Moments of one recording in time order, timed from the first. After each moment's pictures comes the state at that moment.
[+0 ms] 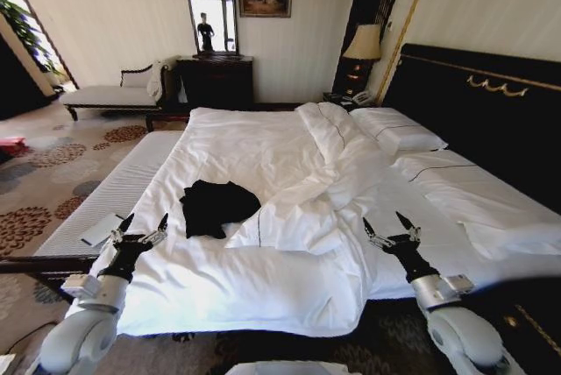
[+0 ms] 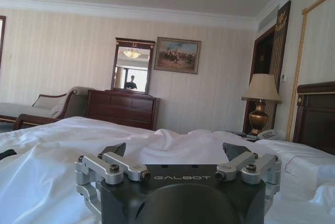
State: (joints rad) left arm 1.76 -1.00 -0.87 -2.19 -0.66 -0.08 -0.06; right arm -1.74 1.03 0.82 2.14 0.49 0.13 -0.05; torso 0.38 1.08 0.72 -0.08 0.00
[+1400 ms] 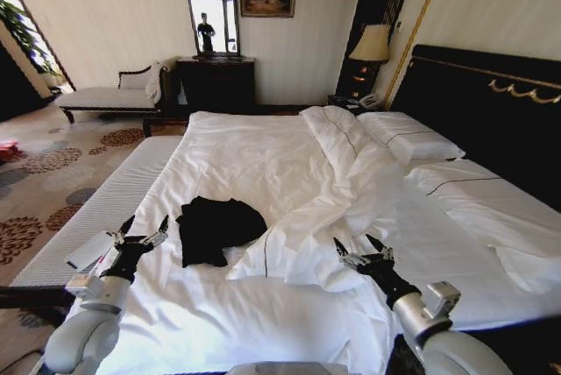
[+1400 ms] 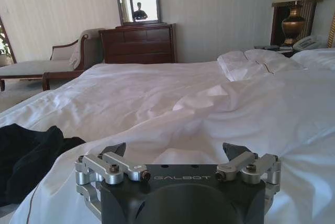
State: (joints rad) left arm 1.76 -1.02 -0.85 -2.18 -0.64 -0.07 -0.08; right arm -1.89 0.91 0.71 2.51 0.72 -0.29 0.26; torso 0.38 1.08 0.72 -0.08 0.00
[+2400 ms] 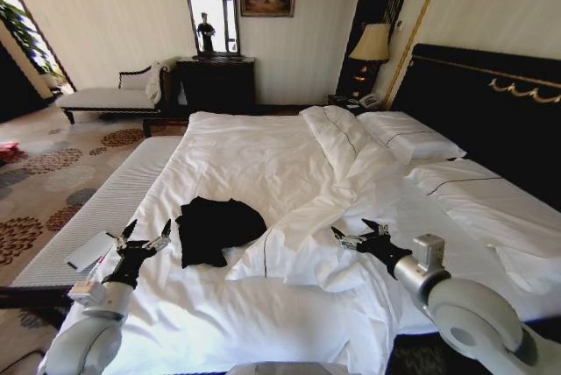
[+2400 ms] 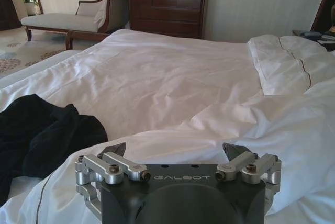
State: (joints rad) left arm 1.78 -1.05 -0.85 -2.21 -0.60 -0.07 -0.08; right arm -1.54 0.51 0.68 2.50 1.20 -0.56 0.48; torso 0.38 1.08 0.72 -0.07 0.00
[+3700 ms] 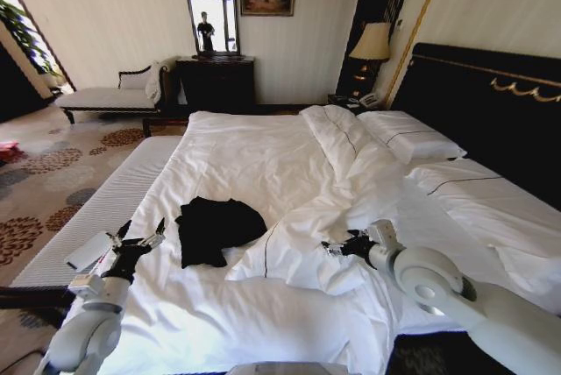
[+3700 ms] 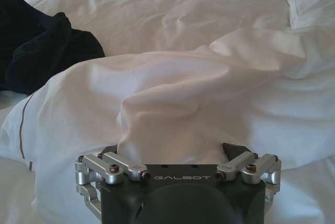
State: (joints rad) left arm 1.72 -1.04 -0.85 -2.12 -0.64 -0.05 -0.10; right arm -1.07 0.42 0.13 2.34 1.31 -0.74 0.61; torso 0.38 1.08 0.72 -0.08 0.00
